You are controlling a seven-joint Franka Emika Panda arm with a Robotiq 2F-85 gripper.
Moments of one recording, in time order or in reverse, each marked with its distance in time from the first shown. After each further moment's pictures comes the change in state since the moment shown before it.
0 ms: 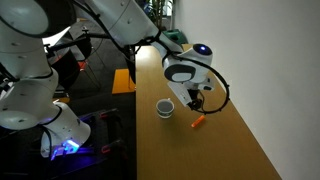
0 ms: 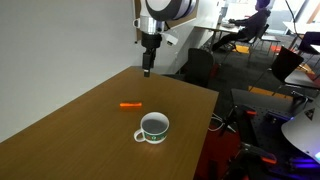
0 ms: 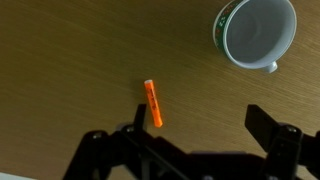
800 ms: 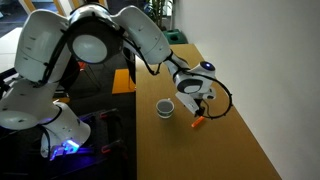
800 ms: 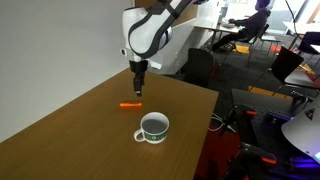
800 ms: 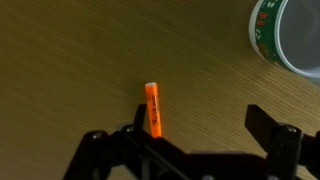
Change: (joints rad) arm -0.004 0.339 0.039 0.270 -0.127 -0.002 0.024
